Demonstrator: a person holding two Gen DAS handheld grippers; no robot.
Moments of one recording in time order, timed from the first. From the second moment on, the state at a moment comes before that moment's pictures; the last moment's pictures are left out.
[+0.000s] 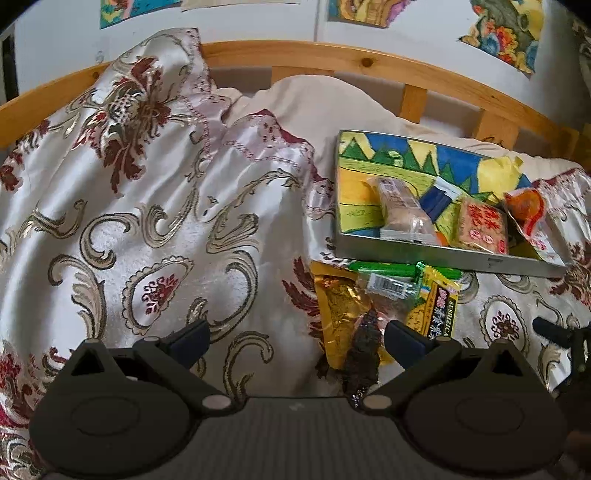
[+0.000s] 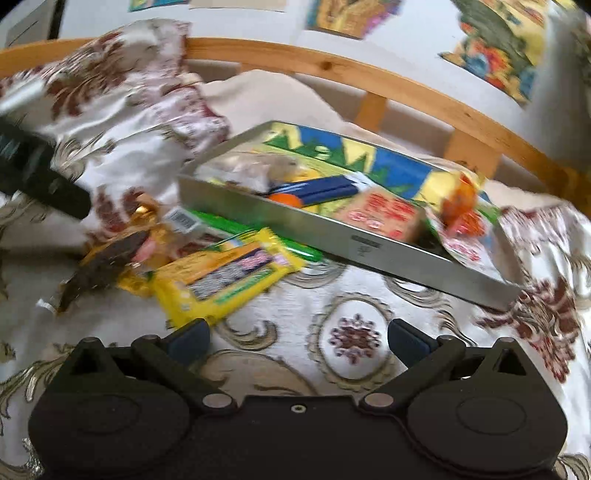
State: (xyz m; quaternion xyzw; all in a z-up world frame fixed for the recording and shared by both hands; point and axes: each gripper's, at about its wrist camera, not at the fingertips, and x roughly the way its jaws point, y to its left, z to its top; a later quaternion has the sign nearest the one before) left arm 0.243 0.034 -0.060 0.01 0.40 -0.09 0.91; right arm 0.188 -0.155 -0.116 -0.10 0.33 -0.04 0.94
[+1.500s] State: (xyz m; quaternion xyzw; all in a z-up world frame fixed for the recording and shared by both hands) left arm 0.223 -0.008 -0.075 0.17 0.38 -0.18 0.89; right arm 0.233 -0.195 -0.100 -0.01 0.45 0.08 0.89
